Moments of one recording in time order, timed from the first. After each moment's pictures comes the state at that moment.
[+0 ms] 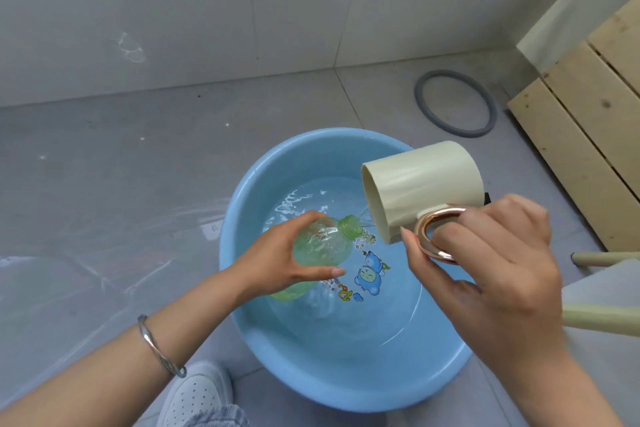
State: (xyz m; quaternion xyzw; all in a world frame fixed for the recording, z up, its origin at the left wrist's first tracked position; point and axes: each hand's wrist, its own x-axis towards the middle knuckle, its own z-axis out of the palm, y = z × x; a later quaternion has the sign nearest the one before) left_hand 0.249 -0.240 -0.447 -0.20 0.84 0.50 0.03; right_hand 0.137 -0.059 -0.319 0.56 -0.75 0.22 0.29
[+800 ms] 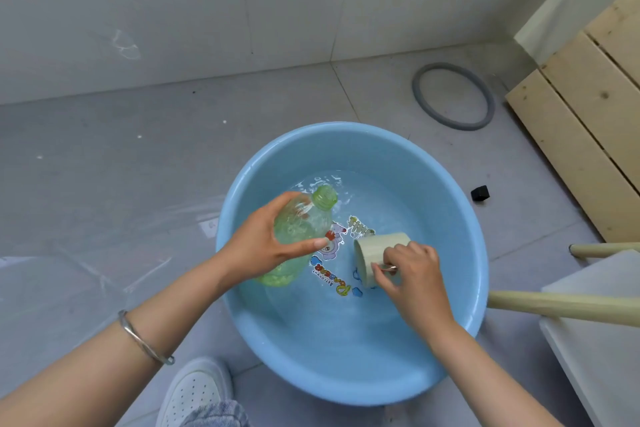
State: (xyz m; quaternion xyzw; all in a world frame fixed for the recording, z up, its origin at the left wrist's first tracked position) left_hand 0.252 -0.253 -0.448 -0.24 0.80 0.55 -0.04; right_hand 0.114 -0.037 -0.481 0.44 -0.88 0.16 0.02
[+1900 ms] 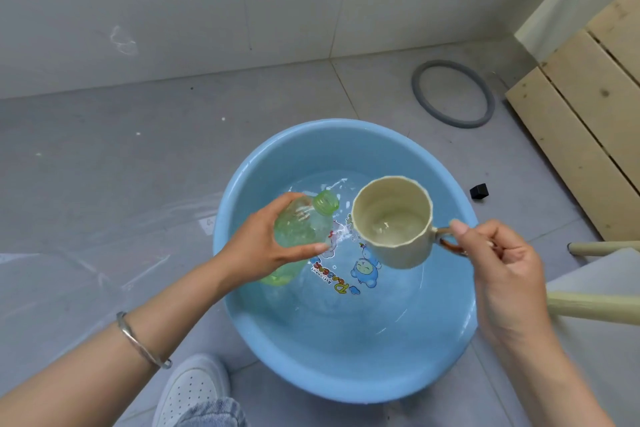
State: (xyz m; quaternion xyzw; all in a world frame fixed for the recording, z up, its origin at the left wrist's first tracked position) left_hand 0.253 -0.248 -0.448 -0.24 0.80 0.54 -0.04; right_hand 0.119 -0.031 -0.365 0.09 -0.70 0.69 -0.15
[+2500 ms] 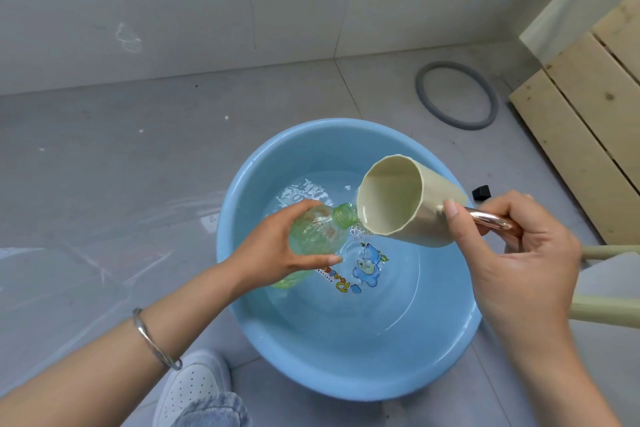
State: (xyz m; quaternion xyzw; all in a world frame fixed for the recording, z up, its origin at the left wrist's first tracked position) left_hand 0.251 -0.237 -0.449 -0.20 0.82 0.54 -0.02; right_hand 0.131 -0.044 -0.330 0.28 -0.81 0.51 0.04
